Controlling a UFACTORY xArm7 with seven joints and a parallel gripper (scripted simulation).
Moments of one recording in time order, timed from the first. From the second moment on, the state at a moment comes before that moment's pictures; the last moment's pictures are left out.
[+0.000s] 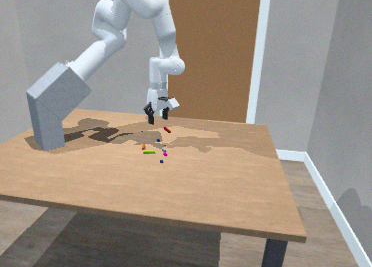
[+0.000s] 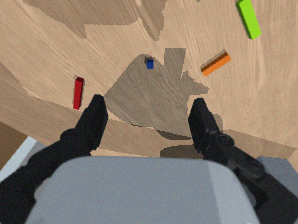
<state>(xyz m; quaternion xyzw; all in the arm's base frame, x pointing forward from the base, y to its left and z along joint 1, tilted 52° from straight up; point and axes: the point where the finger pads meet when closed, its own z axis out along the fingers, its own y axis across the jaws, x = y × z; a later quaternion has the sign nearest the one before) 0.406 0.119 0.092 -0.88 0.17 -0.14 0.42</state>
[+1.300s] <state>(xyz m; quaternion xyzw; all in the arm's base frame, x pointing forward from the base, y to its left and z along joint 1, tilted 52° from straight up) 0.513 0.027 0.032 -0.58 0.68 0.14 0.42</state>
